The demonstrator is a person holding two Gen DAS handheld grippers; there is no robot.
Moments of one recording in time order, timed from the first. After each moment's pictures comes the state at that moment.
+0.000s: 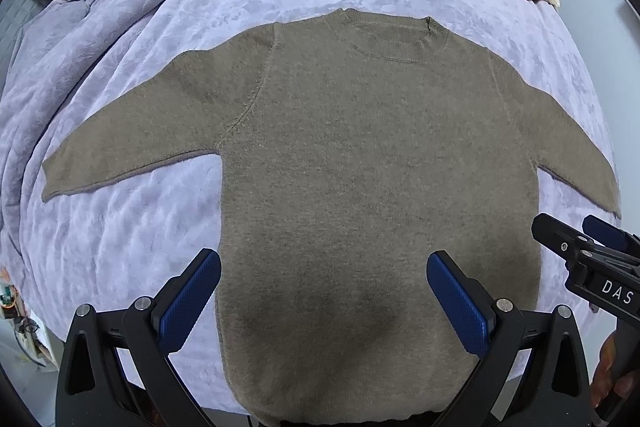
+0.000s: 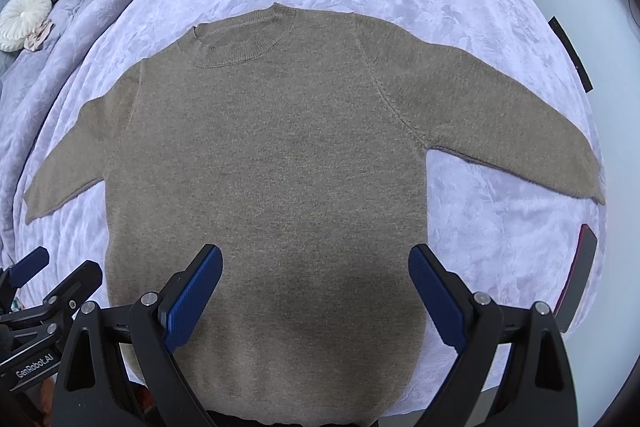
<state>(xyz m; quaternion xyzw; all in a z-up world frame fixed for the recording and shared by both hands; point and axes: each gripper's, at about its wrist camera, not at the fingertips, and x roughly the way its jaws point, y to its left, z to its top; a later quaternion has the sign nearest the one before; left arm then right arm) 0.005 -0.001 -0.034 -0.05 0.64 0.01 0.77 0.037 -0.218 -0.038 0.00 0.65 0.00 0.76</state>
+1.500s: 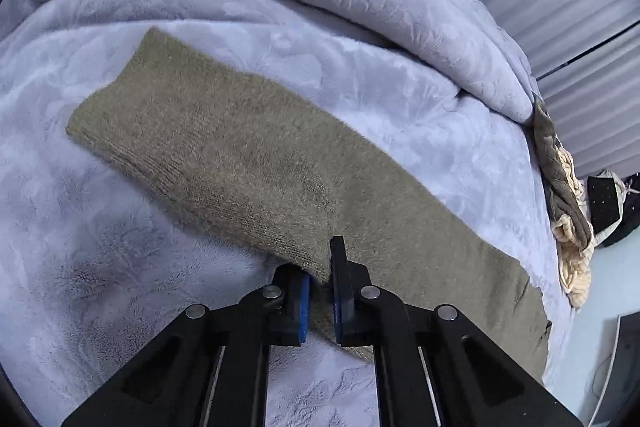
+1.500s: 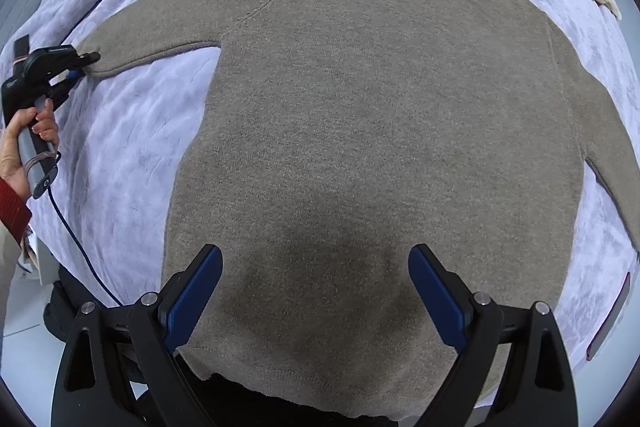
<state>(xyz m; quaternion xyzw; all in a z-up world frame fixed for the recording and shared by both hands) 0.002 0.390 -0.170 -0.40 0.43 0.19 0.78 -0.029 -0.047 -0.103 -0.10 0.69 0.13 0.70</state>
